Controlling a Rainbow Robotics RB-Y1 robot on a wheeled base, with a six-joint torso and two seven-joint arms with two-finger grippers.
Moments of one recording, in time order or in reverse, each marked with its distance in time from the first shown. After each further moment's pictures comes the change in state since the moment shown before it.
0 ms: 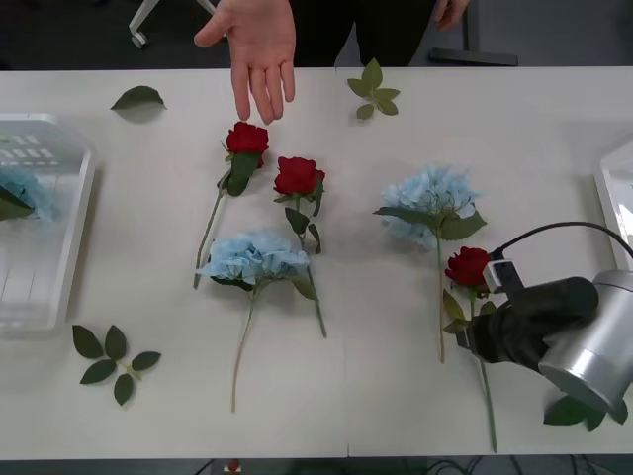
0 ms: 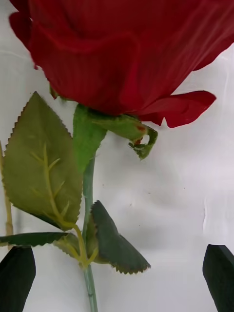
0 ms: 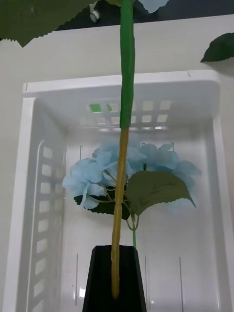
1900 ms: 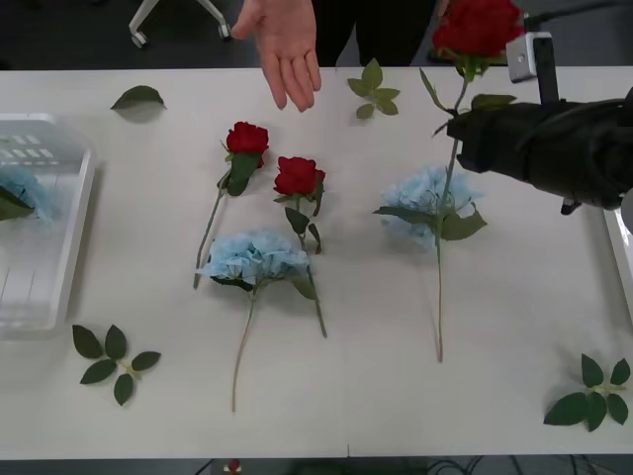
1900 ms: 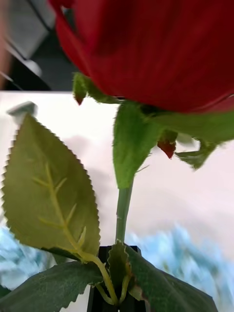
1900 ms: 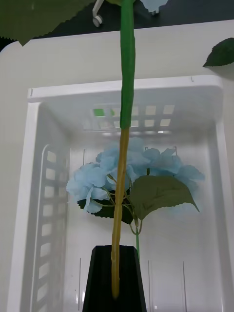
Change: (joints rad) right arm -0.180 0.046 -0.432 -0.050 -0.463 -0.419 0.435; left arm 0.000 0.000 -0.001 0.000 -0.005 -0.018 0.000
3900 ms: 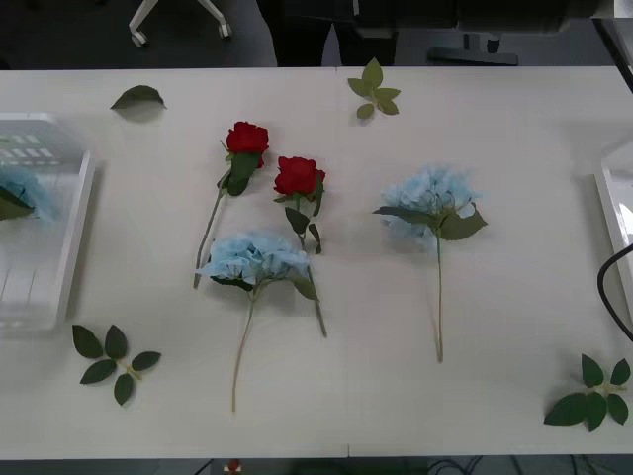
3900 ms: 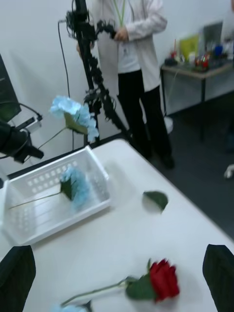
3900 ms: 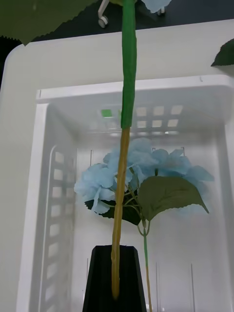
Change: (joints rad) right arm -0.536 0.232 0.004 0.272 -0.592 0.208 0.684; left arm 0.000 0.000 0.000 0.000 -0.028 -0.013 0.000
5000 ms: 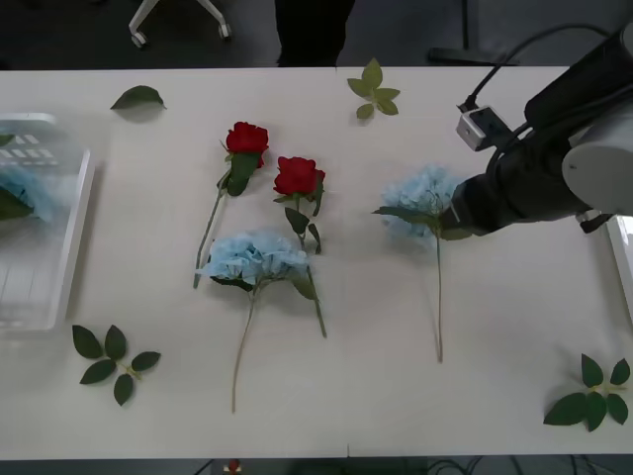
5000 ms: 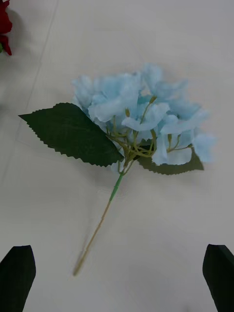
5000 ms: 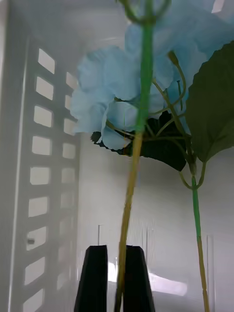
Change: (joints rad) right arm 0.306 -0.179 0.143 -0.280 0.711 0.646 -0.808; left arm 0.045 -0.087 -0.169 0.212 -0.187 -0.272 -0.037
